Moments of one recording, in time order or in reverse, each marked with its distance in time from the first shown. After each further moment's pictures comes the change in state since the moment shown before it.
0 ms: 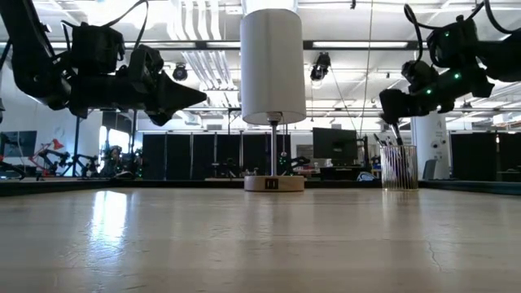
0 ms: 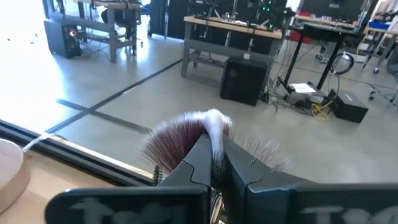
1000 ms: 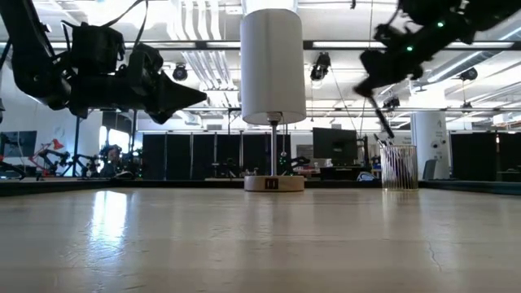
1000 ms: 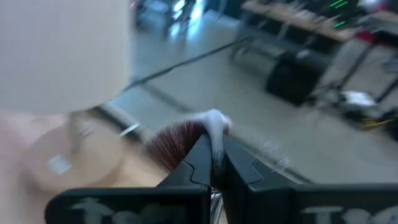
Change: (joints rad) left arm 0.001 0.000 0.001 -0.002 0.008 0.055; right arm 0.346 0.014 0.386 -0.577 0.084 0.024
